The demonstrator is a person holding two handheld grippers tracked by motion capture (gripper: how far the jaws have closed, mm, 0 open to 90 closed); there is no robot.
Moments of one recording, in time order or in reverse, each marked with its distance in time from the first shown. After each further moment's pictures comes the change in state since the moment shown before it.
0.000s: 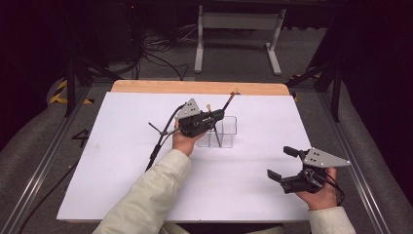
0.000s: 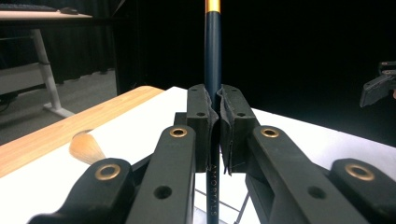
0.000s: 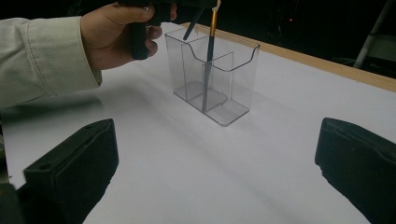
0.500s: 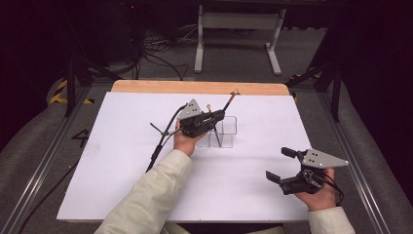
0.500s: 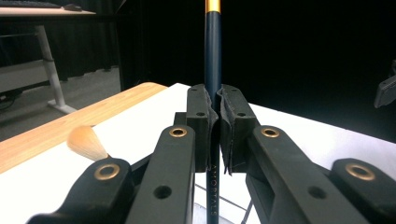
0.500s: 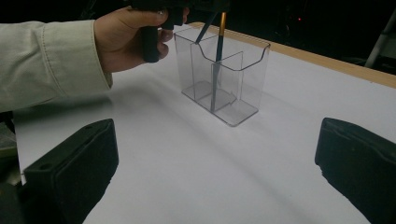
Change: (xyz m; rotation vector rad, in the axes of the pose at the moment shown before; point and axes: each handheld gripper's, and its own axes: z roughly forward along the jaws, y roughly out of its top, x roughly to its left) left arm 0.000 -0.005 0.006 0.016 0.019 -0.003; right arm 0.002 0.000 0.002 0.000 0.034 0.003
